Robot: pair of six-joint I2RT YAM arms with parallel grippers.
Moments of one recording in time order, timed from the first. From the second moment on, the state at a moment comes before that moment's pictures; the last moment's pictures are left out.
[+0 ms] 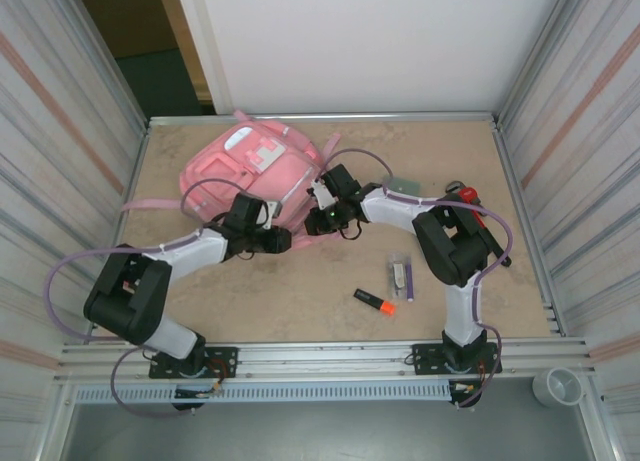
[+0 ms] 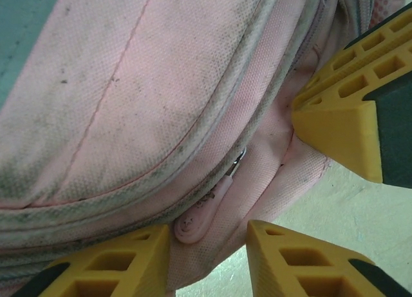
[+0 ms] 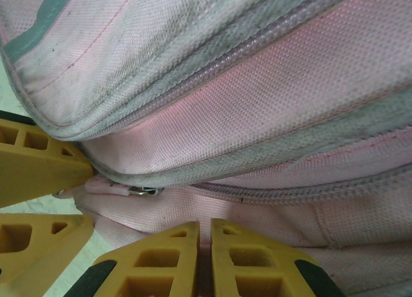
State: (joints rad) left arm -0.46 1.51 0.73 -0.16 0.29 -0.33; right arm 0.66 1.99 1.31 -0.34 -0.43 0.35
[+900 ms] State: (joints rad) left arm -0.41 1.61 0.76 -0.06 0.52 -0.43; right arm 0.69 1.99 1.29 -0.29 -0.40 0.36
